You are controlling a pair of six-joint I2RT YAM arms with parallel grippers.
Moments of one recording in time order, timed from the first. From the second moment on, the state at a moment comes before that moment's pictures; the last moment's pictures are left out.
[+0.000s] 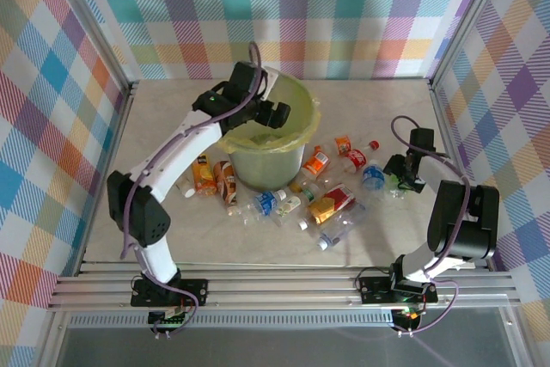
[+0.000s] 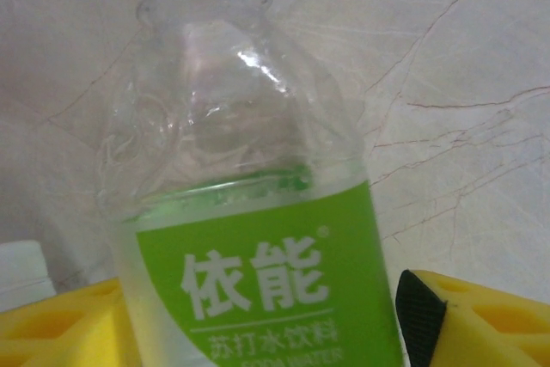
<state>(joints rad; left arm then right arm) -0.57 1.75 1.79 -0.73 -0.11 -0.03 -0.16 1.56 0.85 -0.47 0.03 0.41</state>
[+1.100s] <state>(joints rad) -0.57 1.06 1.21 -0.50 -0.35 -0.26 0.00 1.09 1.11 -0.69 0.04 0.38</state>
